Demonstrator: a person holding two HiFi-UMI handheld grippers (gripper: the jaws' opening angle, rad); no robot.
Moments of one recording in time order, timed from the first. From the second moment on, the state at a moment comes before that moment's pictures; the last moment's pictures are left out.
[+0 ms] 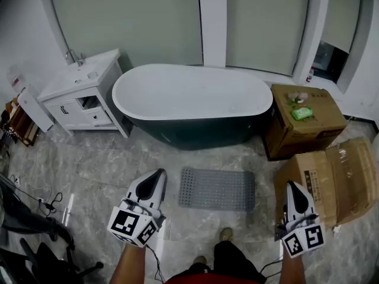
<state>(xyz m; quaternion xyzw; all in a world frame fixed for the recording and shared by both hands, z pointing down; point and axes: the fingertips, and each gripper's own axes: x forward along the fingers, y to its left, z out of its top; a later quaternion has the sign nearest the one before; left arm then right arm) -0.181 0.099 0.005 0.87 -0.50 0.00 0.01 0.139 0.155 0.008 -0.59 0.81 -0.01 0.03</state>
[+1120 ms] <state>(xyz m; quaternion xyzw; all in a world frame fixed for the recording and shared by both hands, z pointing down) -0.134 -0.060 0.072 0.83 -0.56 0.05 0.04 0.211 -0.019 0.093 -0.55 0.83 -0.05 -0.01</state>
